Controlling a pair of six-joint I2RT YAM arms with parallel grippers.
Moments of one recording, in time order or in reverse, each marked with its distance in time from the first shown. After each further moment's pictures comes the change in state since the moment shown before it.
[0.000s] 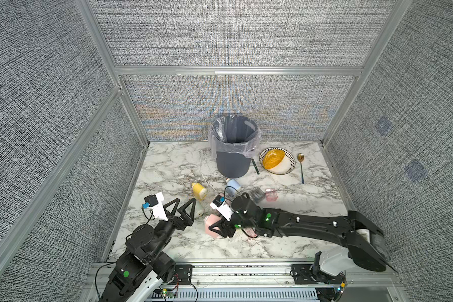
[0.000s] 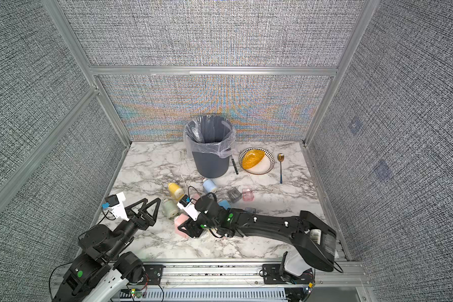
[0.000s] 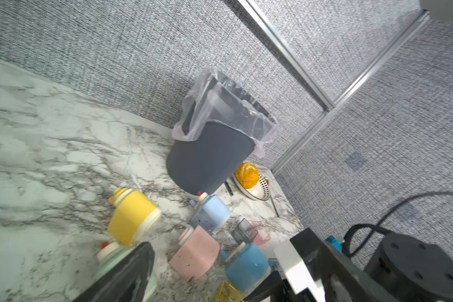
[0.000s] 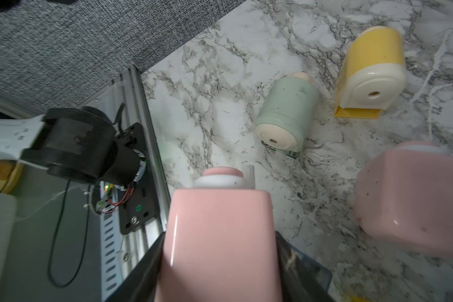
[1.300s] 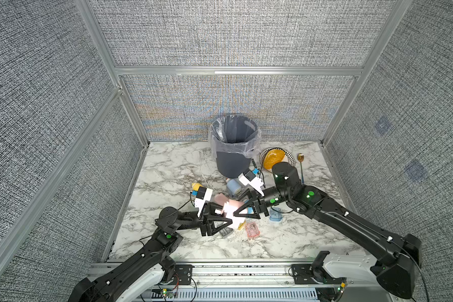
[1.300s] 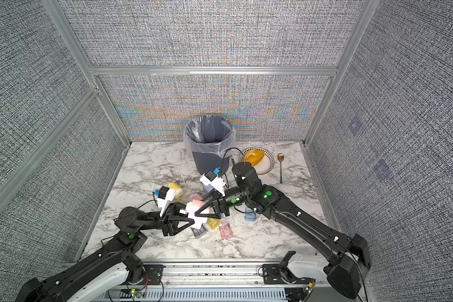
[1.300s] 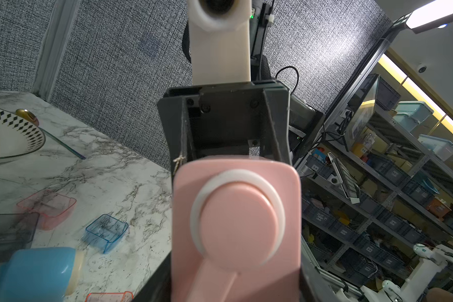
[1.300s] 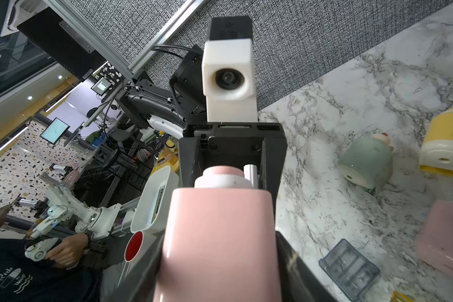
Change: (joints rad) left arm -0.001 0.661 -0.218 1.227 1.098 -0.150; right arm -0.388 -0.343 0.130 -0.311 -0.834 -0.006
